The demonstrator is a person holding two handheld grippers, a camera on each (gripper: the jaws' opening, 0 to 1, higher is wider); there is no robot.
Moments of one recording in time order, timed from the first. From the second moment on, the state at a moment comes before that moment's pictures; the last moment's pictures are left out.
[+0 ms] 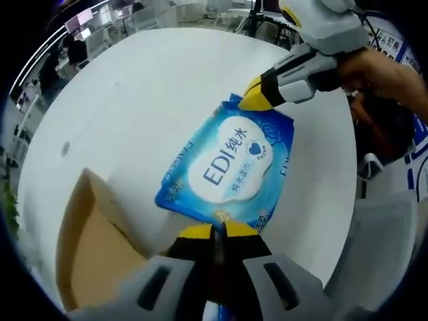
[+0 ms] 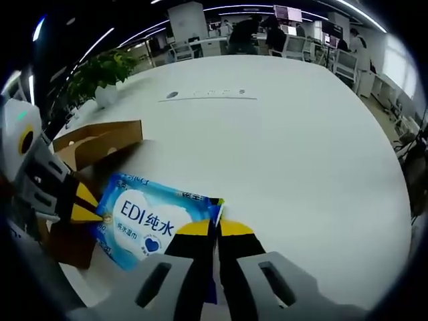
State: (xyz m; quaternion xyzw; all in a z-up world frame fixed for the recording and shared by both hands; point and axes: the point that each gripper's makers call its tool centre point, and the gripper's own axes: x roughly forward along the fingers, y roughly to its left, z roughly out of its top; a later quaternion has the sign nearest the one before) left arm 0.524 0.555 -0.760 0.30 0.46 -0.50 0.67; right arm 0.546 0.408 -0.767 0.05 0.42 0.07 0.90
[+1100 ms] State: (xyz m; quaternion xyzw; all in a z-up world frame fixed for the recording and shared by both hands) left arm 0.522 0.574 -0.706 0.24 0.41 -0.52 0.71; right arm 0.528 0.424 -0.721 -0.03 0.40 0.11 0.91
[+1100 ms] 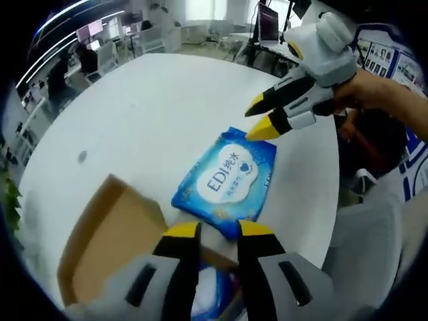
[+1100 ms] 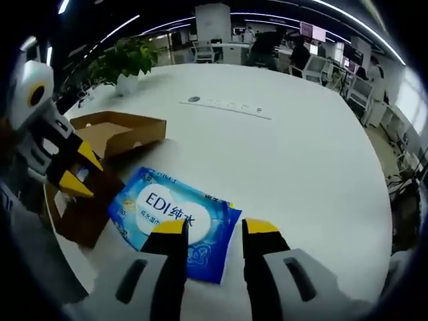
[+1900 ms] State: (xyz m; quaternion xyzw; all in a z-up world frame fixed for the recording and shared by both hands) left arm 0.528 0.628 -0.692 0.23 0.40 -0.50 0.73; right arm 0.509 0.487 -0.682 -0.07 0.39 0.20 0.90
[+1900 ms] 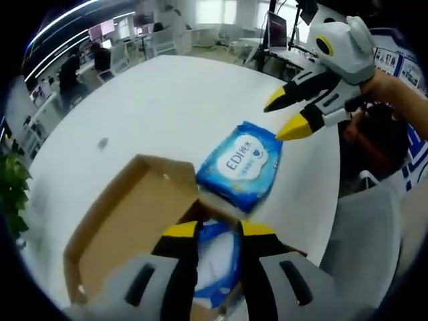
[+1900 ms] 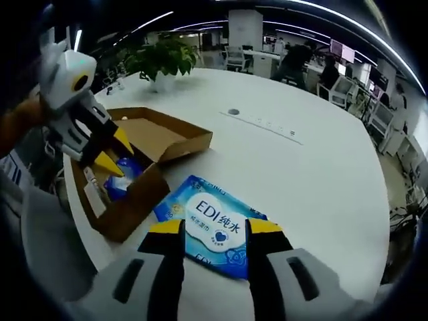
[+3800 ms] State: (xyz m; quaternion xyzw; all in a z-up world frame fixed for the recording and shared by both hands) left arm 0.549 0.693 -0.748 0.28 0.40 -0.50 0.72; right arm 0.494 0.654 -0.706 -0.18 0.36 0.43 0.81
